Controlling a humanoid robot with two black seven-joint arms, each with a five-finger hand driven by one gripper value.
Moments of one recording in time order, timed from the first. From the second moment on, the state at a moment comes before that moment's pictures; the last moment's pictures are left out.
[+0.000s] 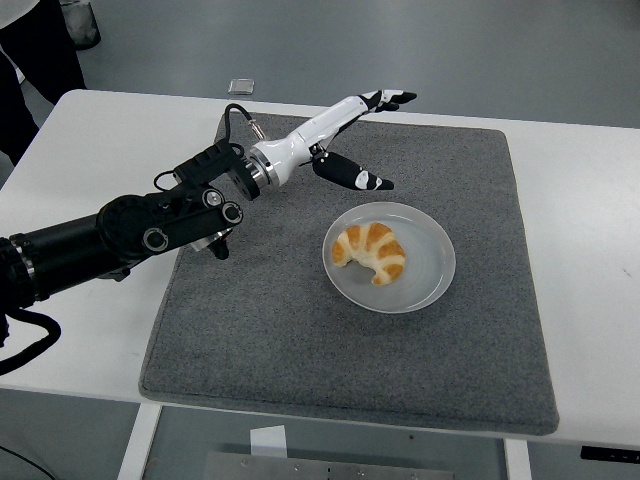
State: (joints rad) left arm -1.06 0.23 -0.25 -0.93 0.79 0.16 -0.47; right arm 0.06 0.00 -0.16 0.12 0.08 -0.19 -0.03
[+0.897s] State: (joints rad) left arm -1.25 0.27 -0.28 -0.40 0.02 -0.40 -0.32; right arm 0.06 0.00 -0.16 0.12 0.08 -0.19 -0.03
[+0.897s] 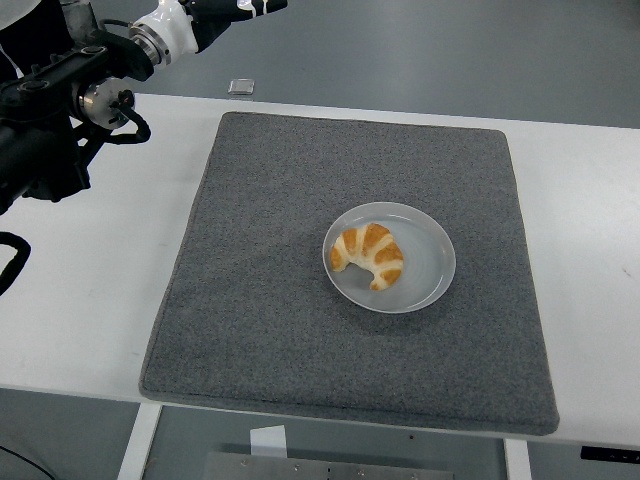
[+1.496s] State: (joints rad) left arm -1.11 0.26 -0.45 -0.35 -0.16 -0.52 -0.32; right arm 0.06 0.00 -0.16 0.12 0.08 -0.19 -0.03
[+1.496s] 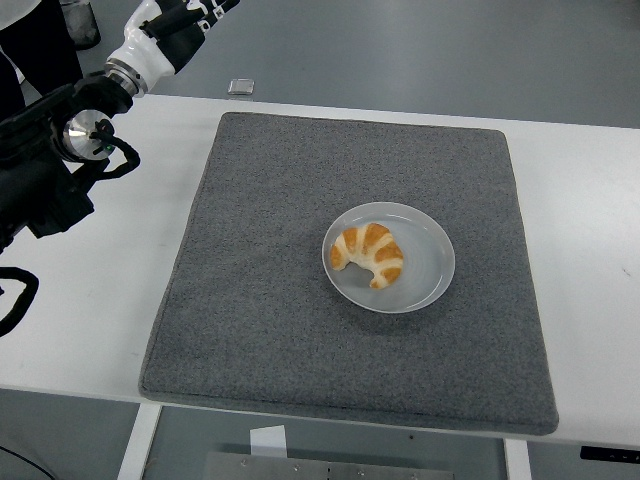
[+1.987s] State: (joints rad) left arm -1.08 0.20 -0.42 -0.34 -0.15 -0.52 -0.32; right arm 0.06 0.00 -0.16 0.12 0.08 -0.19 -0.03
